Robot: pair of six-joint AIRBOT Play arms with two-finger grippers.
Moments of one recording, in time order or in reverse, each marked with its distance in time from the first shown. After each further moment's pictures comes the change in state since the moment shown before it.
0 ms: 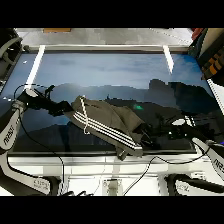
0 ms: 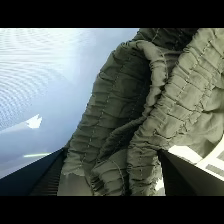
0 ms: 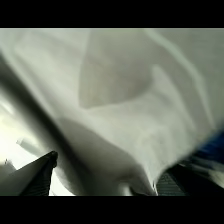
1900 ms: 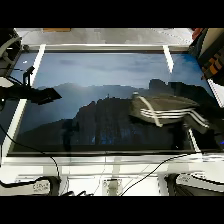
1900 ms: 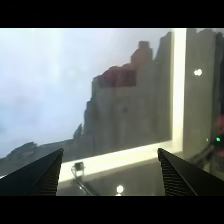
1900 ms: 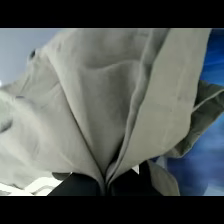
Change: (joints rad) left arm 0.063 0.304 0.082 -0.032 -0.077 0.000; right arm -0.860 0.002 0.524 -0.377 -0.007 0.097
